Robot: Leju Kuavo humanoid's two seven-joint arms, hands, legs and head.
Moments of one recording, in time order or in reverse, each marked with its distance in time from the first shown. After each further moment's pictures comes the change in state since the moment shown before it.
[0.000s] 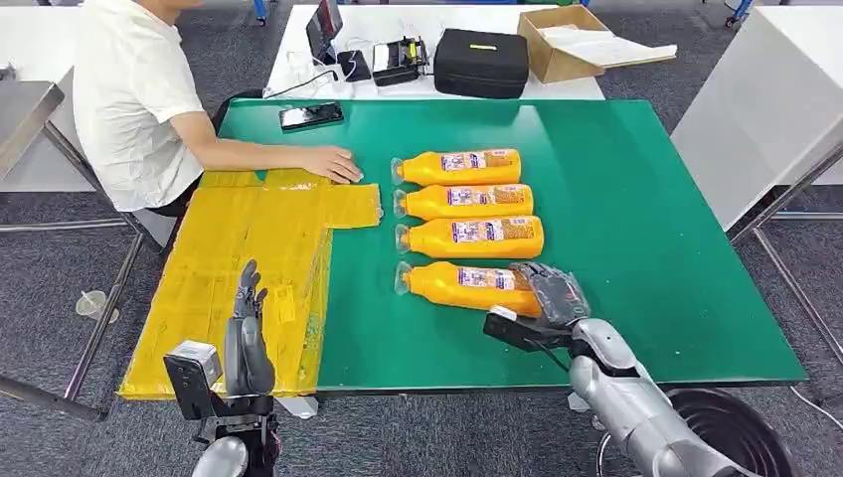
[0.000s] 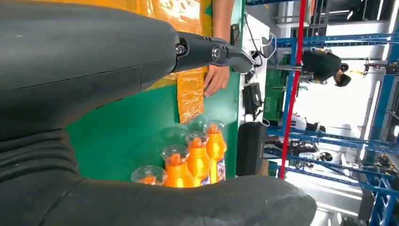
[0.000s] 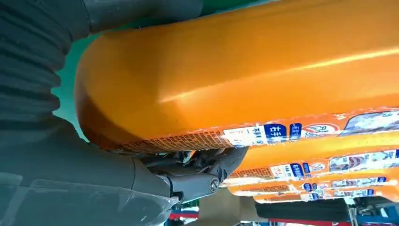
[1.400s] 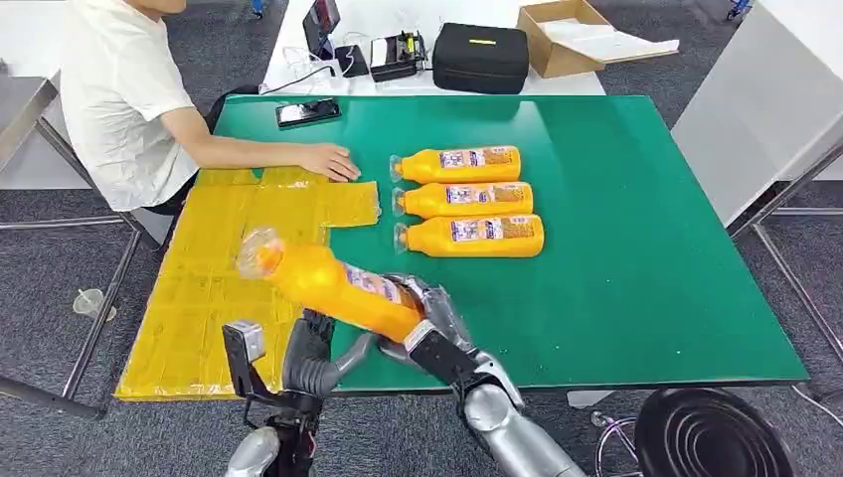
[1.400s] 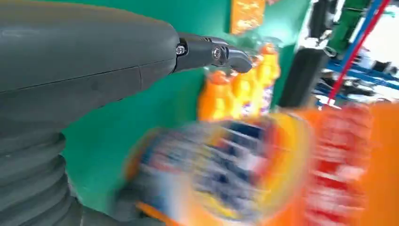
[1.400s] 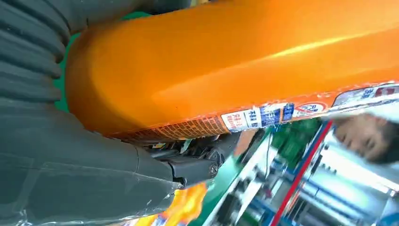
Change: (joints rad) left arm -0.095 -0.016 -0.133 0.183 0.342 -0.174 0.098; right arm 0.148 0.361 0.064 -0.326 -0.494 0.086 -0.259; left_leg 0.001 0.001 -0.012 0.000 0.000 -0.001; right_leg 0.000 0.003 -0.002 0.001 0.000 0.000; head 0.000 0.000
